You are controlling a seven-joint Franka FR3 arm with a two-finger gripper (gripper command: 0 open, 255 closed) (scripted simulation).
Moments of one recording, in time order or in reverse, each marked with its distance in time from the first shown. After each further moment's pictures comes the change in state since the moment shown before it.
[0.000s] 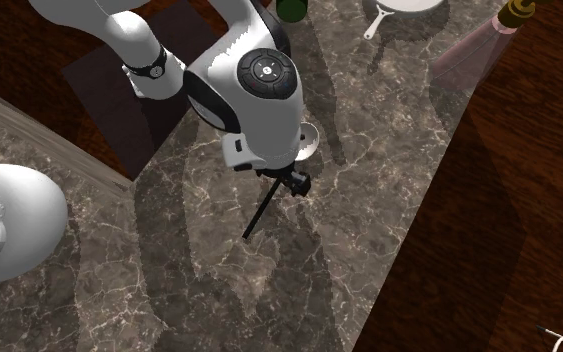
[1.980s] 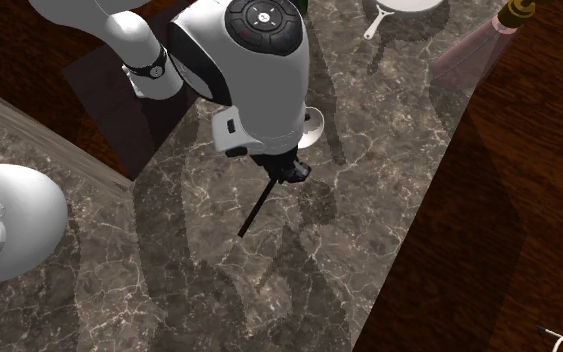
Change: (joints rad) arm -0.003 -0.115 0.005 0.076 0.100 -0.172 -0.080
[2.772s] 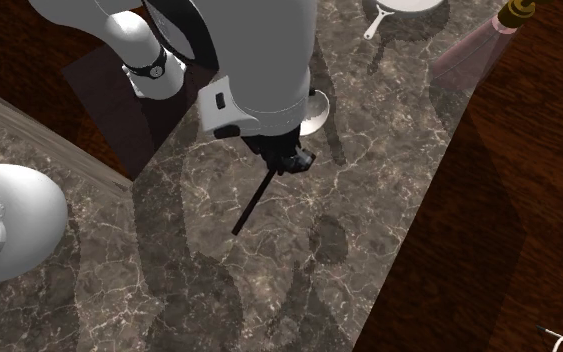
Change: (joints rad) arm 0.001 -0.070 -0.009 0.098 0.048 -0.158 -0.044
